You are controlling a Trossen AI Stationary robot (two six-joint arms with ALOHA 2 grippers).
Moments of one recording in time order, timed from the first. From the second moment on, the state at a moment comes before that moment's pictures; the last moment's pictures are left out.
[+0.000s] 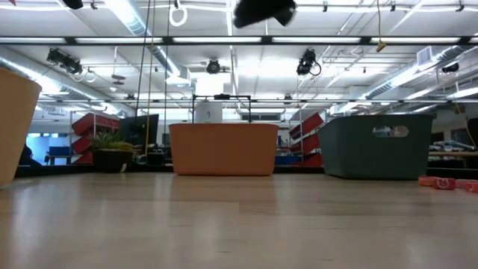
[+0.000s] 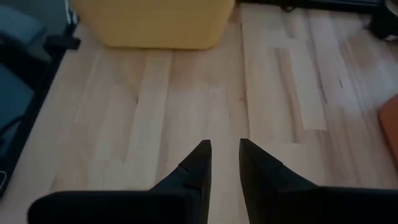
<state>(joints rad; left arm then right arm) -0.43 0.10 0.47 0.16 -0.49 0.12 0.30 1.72 1.47 -0.53 0.21 0.15</state>
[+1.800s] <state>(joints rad) -0.43 0.10 0.47 0.13 -0.49 0.13 0.43 1.23 0.58 -0.65 0.19 0.91</state>
